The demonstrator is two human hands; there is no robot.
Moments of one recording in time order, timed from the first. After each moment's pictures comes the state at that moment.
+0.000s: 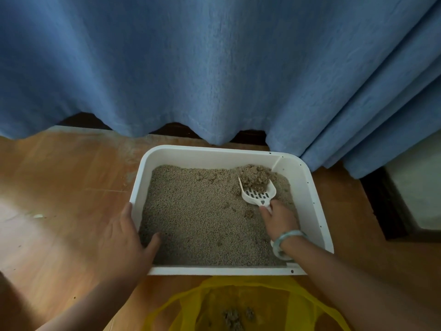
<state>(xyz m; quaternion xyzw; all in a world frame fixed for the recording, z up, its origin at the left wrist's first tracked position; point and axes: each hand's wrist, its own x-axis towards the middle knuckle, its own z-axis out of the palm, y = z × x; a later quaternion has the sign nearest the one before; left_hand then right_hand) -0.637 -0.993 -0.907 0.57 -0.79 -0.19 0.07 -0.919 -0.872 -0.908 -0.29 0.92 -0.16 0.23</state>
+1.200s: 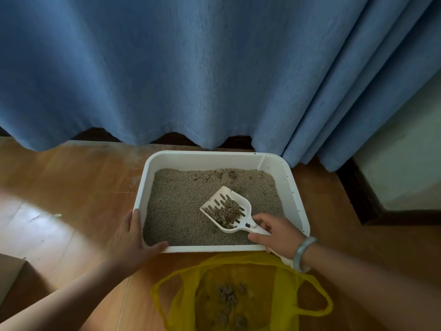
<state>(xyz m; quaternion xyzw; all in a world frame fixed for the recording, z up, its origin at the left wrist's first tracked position) -0.612 -0.979 -0.879 0.50 -0.82 -0.27 -0.02 -0.894 -0.796 -0.850 -0.42 0.78 -0.25 0.39</state>
